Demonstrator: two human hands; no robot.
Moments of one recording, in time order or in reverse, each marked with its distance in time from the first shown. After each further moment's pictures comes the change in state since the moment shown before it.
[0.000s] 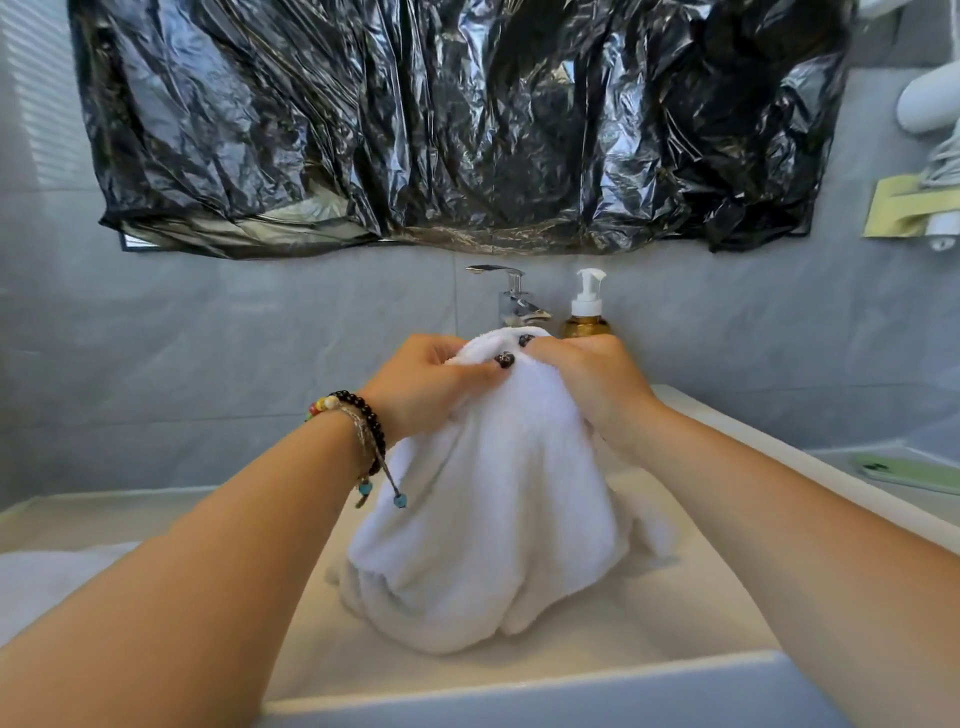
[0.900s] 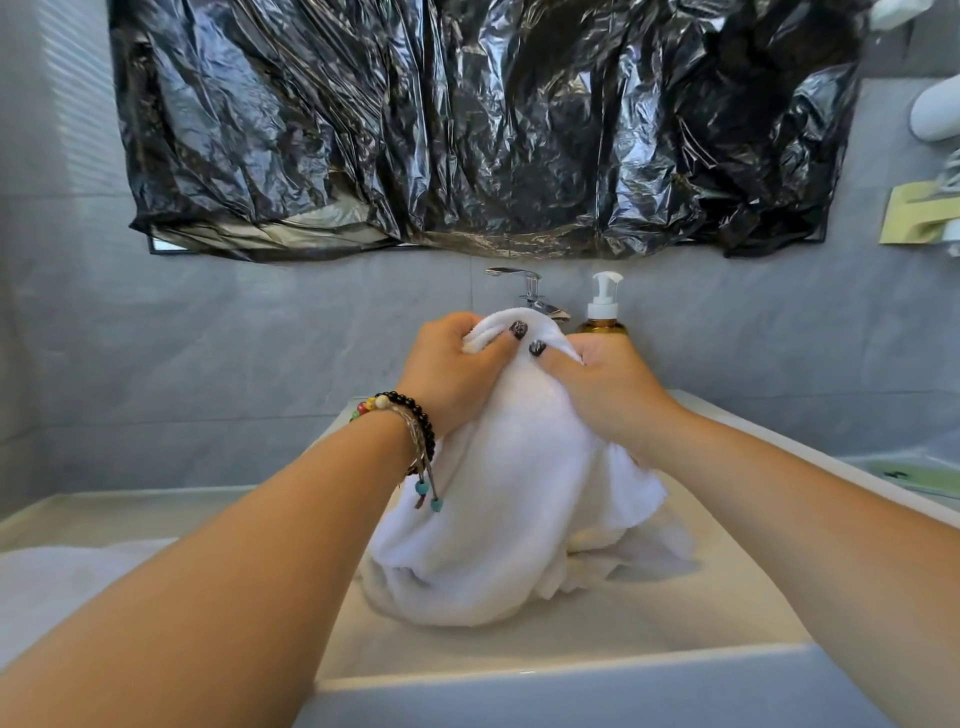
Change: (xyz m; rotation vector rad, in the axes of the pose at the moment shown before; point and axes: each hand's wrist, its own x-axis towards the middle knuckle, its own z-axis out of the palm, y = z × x) left_hand 0.009 -0.002 0.008 0.077 0.312 0.141; right_hand -0.009 0.001 0.004 -0.272 -0.116 -0.170
